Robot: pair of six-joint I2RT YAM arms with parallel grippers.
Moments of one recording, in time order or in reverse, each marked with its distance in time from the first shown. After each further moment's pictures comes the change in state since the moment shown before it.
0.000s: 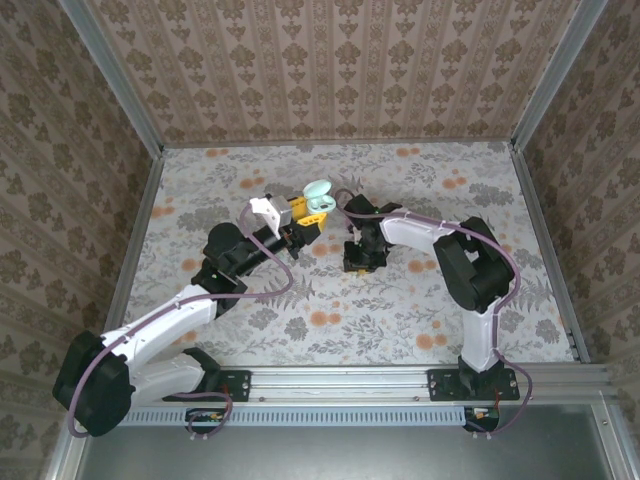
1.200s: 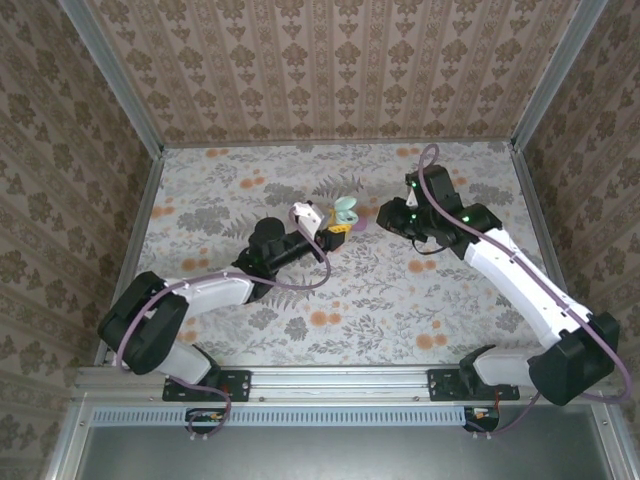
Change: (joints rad) left arm -0.062 0.393 0.042 0.131 -0.049 0.095; right arm -0.121 -0.678 -0.080 0.033 0.092 0.202
